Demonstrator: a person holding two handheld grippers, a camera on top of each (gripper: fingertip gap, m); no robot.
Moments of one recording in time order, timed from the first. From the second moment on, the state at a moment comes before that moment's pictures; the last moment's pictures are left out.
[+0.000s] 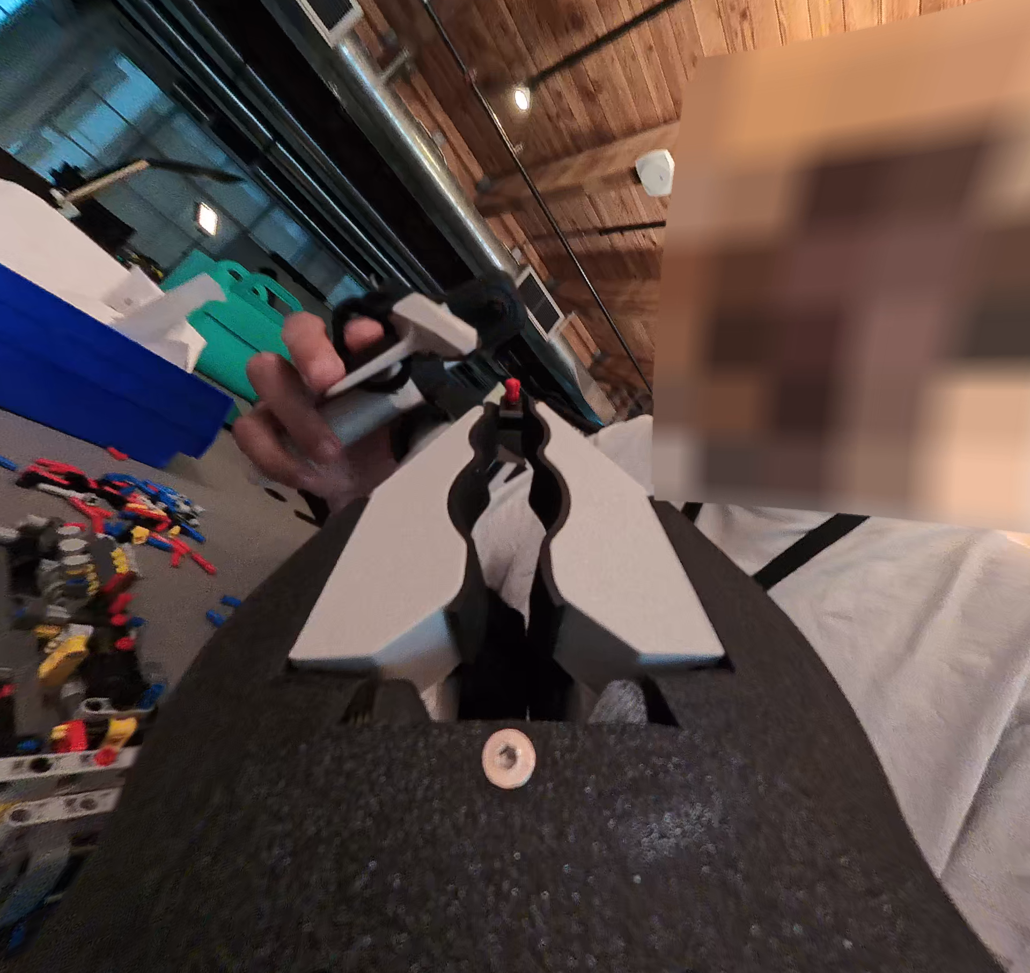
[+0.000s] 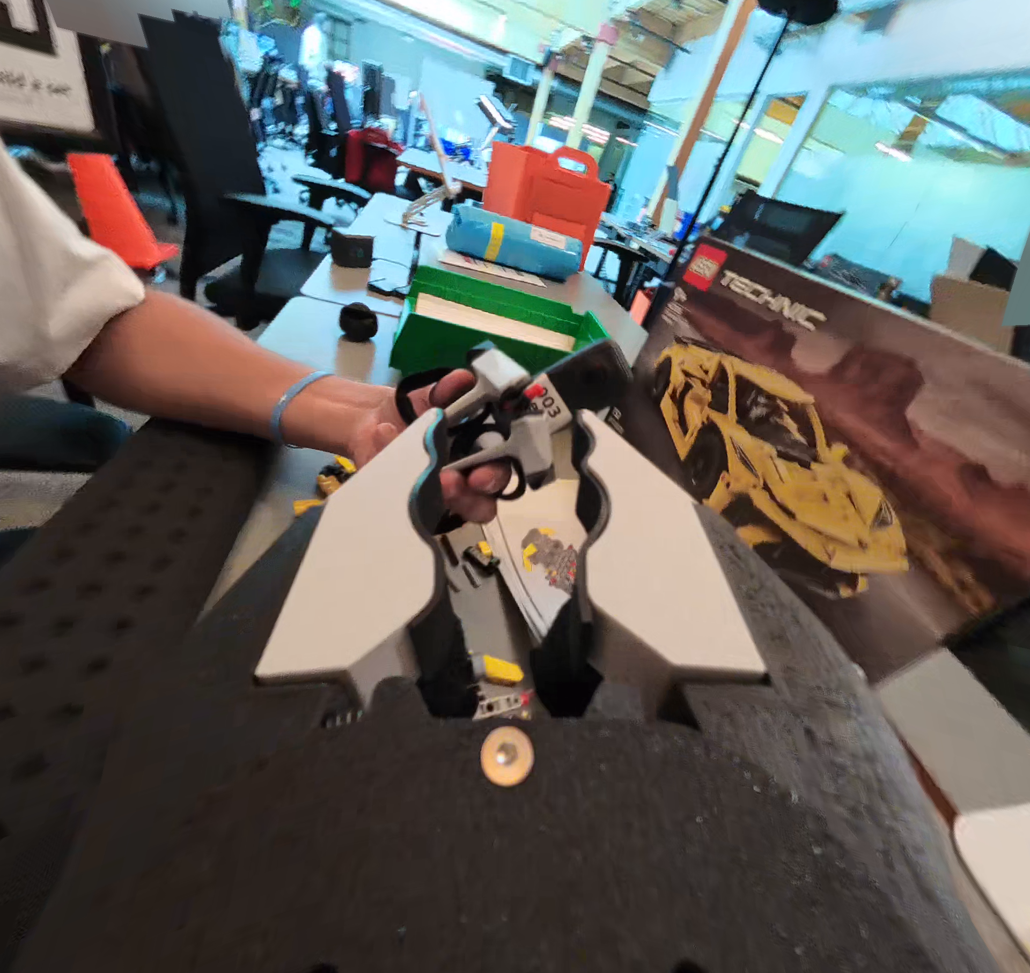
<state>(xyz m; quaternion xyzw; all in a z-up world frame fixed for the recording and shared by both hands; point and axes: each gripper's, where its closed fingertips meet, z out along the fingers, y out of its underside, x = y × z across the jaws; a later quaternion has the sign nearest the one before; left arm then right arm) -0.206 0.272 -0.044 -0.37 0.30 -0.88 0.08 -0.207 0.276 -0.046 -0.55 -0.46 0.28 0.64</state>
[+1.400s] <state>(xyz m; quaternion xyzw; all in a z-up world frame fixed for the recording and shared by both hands) -0.186 0.251 -0.073 -0.42 0.33 -0.85 0.00 -0.200 0.266 -0.071 -0.51 -0.55 0.15 0.65</state>
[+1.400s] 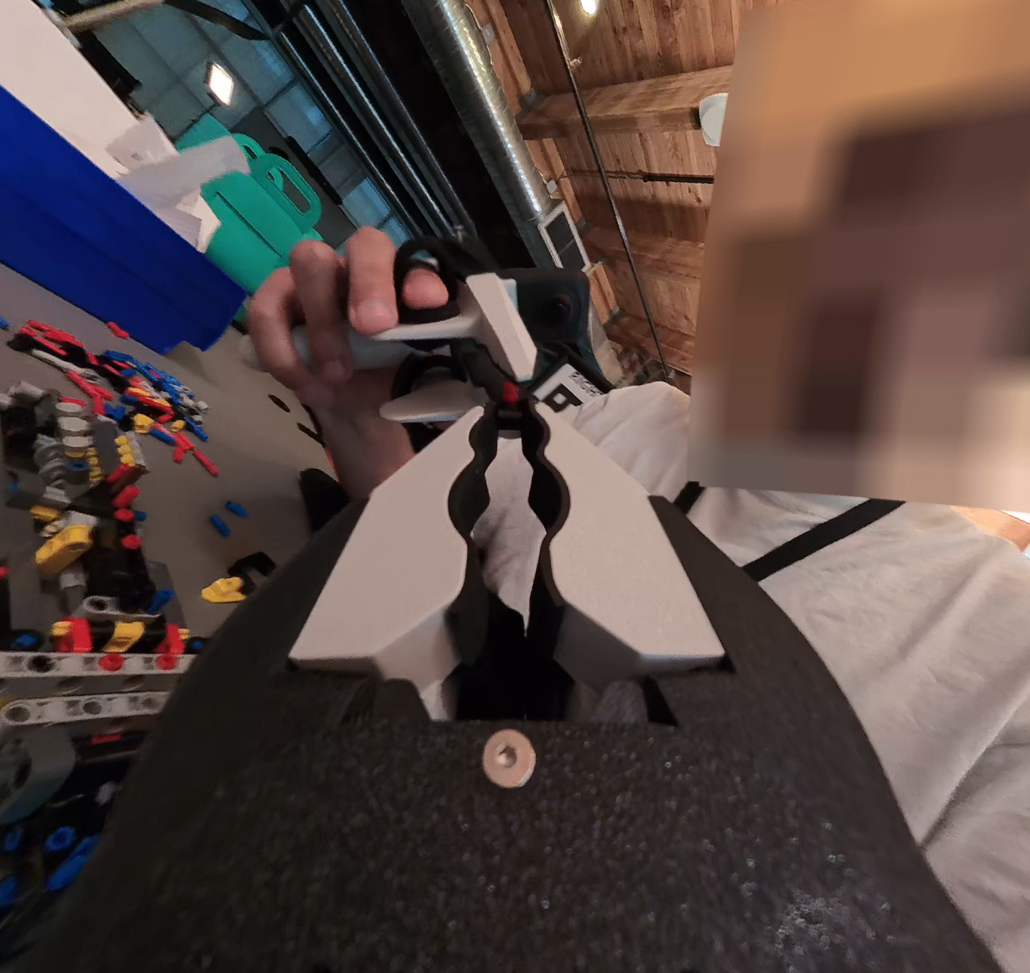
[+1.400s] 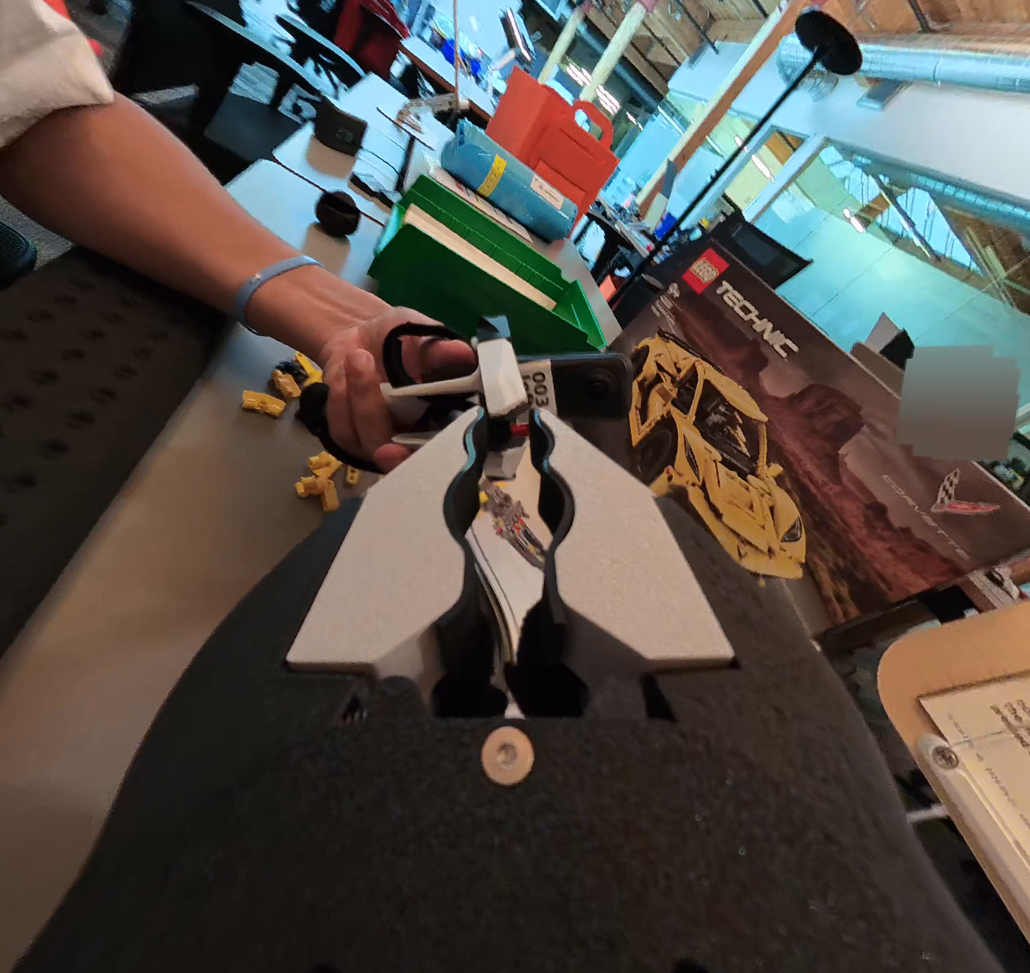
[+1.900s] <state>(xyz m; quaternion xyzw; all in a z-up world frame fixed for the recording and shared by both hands) -0.197 0.380 -0.148 -0.70 0.33 -0.54 0.33 -0.165 0.329 -0.123 -0.66 -0.45 -0.08 0.60</state>
